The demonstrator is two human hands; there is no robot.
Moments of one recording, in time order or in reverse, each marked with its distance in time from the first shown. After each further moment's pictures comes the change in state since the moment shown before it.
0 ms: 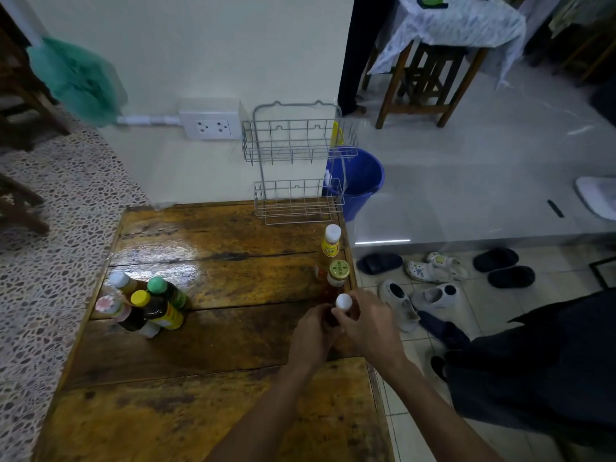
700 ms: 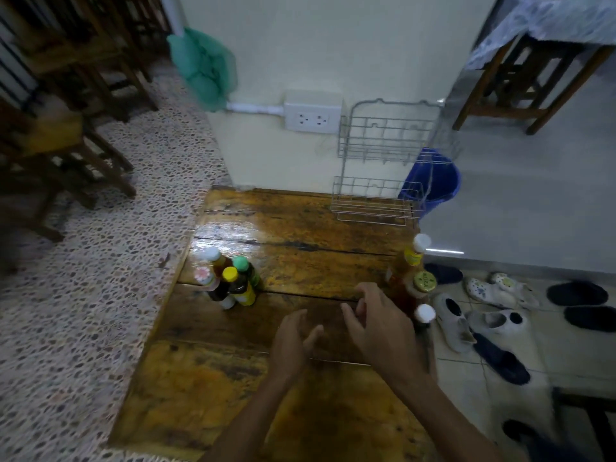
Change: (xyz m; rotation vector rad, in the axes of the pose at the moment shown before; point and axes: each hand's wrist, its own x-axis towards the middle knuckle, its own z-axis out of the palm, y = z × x) left_hand -0.051 -0.108 -0.125 -0.025 0.217 -0.274; right_hand -0.002 -0.121 0.040 -0.038 -0.029 -0.282
